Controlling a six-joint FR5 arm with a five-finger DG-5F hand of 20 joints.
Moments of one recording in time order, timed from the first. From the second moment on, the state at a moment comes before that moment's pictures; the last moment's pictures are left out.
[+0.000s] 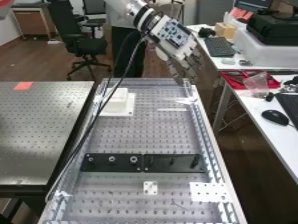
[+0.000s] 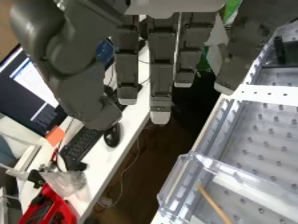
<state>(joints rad) 1.94 -2.35 -0.76 -3.91 -0.89 0.45</state>
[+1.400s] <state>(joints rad) 1.64 -1.80 -1.60 -2.96 -1.21 -0.47</state>
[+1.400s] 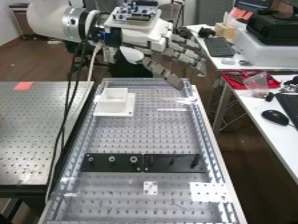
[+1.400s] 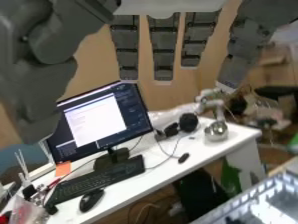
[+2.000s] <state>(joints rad) 1.56 -1.71 -1.72 -2.76 -1.39 -0.69</state>
